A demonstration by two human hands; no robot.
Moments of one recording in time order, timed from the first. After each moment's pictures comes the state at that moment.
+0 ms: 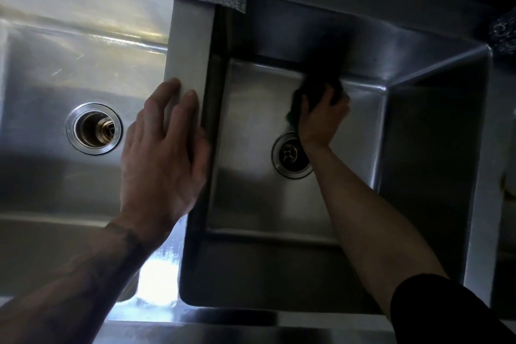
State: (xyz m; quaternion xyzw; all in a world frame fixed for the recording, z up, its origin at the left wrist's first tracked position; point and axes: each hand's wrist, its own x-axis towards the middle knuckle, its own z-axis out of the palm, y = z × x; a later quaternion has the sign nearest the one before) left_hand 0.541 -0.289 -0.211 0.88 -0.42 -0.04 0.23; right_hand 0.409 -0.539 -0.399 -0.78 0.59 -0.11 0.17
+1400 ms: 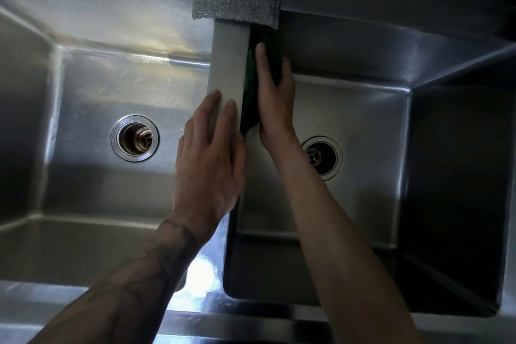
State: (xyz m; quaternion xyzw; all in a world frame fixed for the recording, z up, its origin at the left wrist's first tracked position) left_hand 0.540 -0.289 -0.209 0.88 -0.39 -0.09 0.27; right_hand 0.541 -0.433 -0.242 -0.48 0.50 -0.23 0.68
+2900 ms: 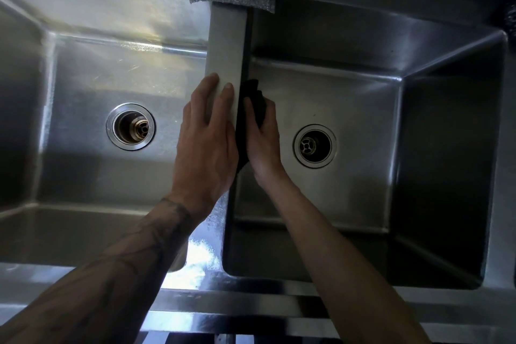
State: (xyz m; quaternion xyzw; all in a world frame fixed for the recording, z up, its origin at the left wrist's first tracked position) left_hand 0.546 -0.284 -0.216 0.85 -0.41 -0.12 0.31; right_hand 0.483 -0.368 -0.255 -0.52 0.53 -0.11 0.65
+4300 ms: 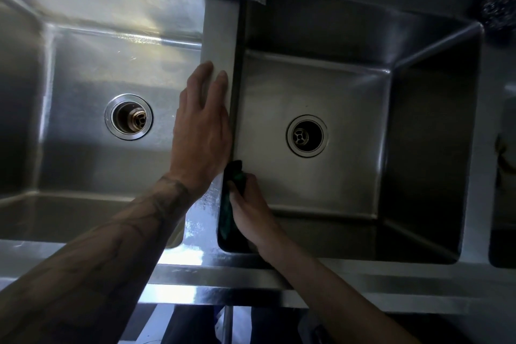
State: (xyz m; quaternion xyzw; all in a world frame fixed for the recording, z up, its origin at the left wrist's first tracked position) left_hand 0.542 -0.287 -0.212 0.86 -0.40 -0.11 0.31; right_hand 0.390 -0.290 -0.209 -0.52 0.50 0.14 0.68
